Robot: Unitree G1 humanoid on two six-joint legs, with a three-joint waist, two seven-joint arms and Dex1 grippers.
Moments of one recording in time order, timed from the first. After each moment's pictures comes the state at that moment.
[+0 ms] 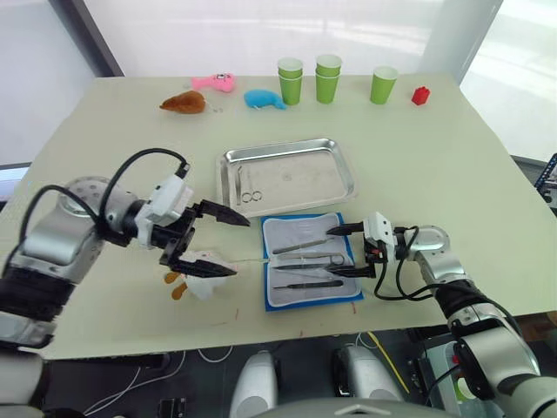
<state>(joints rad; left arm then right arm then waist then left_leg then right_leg) -0.49 1.09 -0.24 0.08 -0.68 0.06 -1.52 -0.56 -0.31 0.20 0.70 0.16 -0.30 1.39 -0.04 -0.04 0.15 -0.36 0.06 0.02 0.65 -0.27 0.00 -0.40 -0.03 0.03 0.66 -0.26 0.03</state>
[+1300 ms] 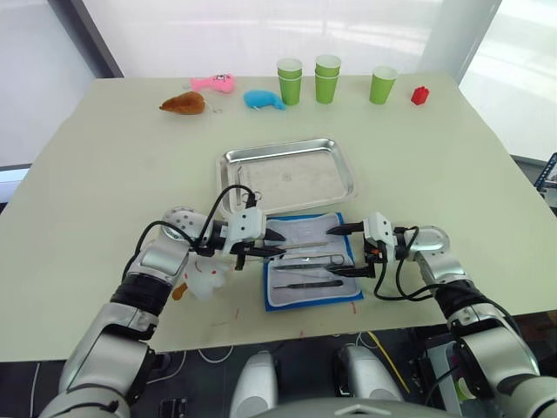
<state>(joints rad) -0.54 0.66 -0.28 0.37 -0.12 -0.13 -1.31 -0.56 -0.31 0.19 0.71 0.16 -0.31 1.39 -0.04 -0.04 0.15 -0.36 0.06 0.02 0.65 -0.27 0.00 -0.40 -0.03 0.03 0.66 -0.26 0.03</state>
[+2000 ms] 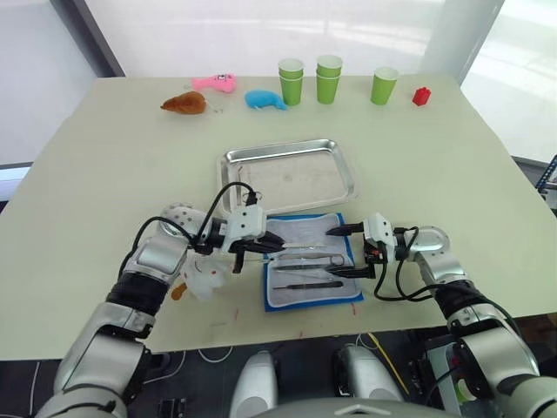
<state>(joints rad) -0.54 0.71 -0.28 0.27 -0.12 0.00 -1.34 -0.55 -0.31 0.19 0.71 0.16 -0.31 1.39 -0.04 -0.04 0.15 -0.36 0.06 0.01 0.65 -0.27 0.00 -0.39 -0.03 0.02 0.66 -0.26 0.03</state>
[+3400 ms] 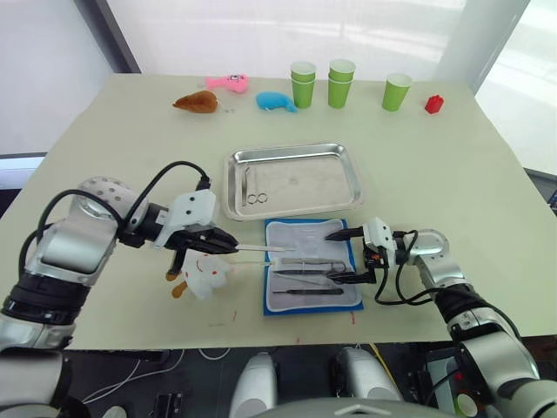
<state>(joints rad) -0.47 1.05 -0.10 -0.04 -0.26 0.32 -1.49 -0.53 -0.30 0.20 0.69 0.16 -0.31 1.41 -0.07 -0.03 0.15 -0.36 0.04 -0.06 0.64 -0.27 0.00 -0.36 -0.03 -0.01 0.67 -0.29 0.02</state>
